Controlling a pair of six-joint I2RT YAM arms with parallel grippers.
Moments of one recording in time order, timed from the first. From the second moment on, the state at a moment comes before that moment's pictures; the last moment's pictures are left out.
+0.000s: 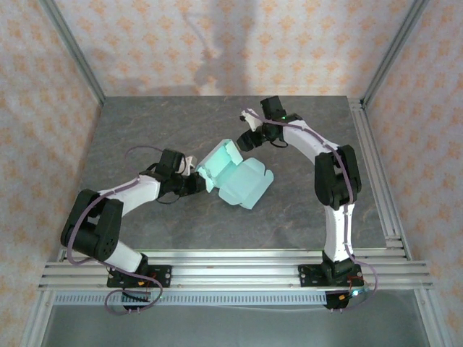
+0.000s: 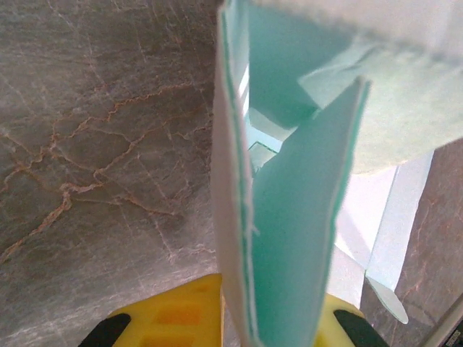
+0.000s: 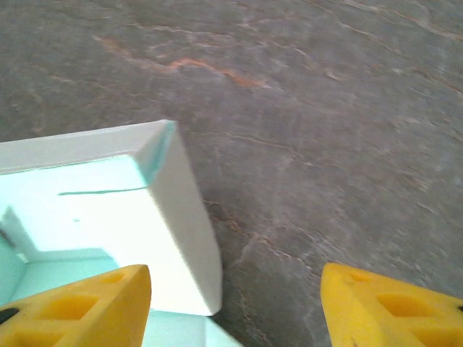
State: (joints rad) left arm -0.27 1.51 0.74 -0.21 0.47 -0.54; right arm 0.38 2.08 1.69 -0.56 -0.50 -0.30
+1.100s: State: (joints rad) left arm -0.27 1.53 0.77 -0.22 0.48 -0.54; right arm 0.44 2.28 1.83 -0.58 -0.54 -0.43
